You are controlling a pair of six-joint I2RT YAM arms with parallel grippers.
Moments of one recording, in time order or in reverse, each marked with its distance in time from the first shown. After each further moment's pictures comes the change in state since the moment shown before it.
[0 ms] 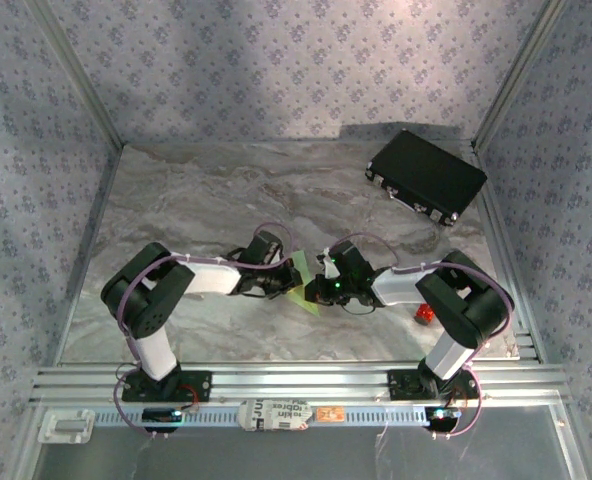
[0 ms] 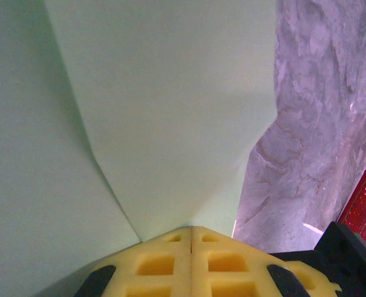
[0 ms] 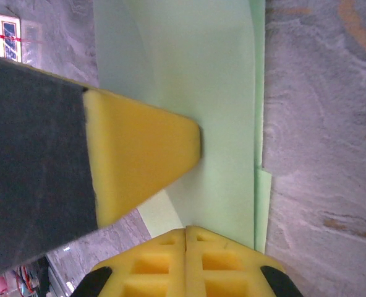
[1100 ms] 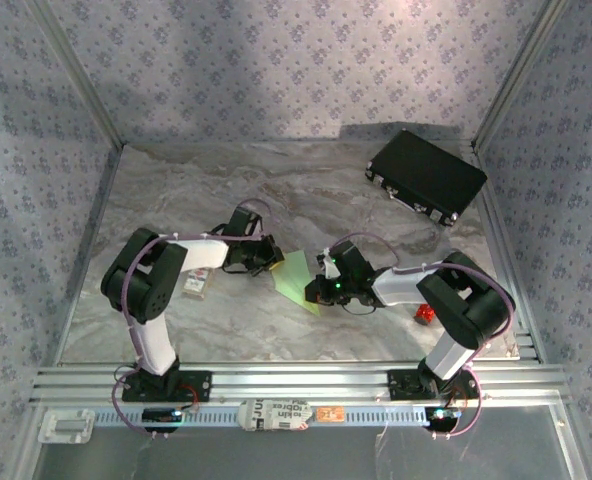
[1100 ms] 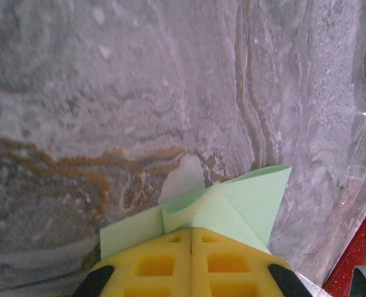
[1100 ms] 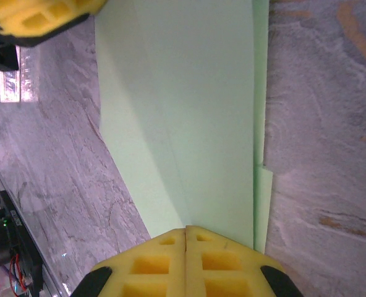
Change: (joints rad) left arm 0.220 0.076 0.151 -0.163 0.055 0.125; right arm 0.000 -0.008 -0.003 -0.009 0.003 -0.029
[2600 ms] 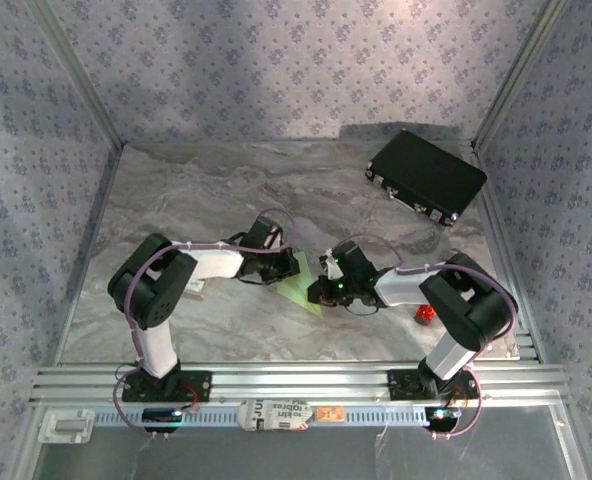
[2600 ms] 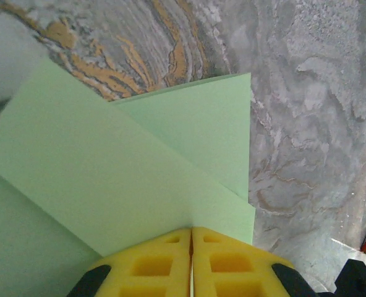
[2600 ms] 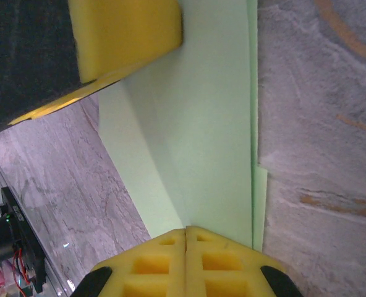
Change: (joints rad) left arm -0.159 -0.010 -0.011 0.018 -0.054 0.061; right arm -0.015 -0.018 -0.013 -0.013 -0.021 0.000
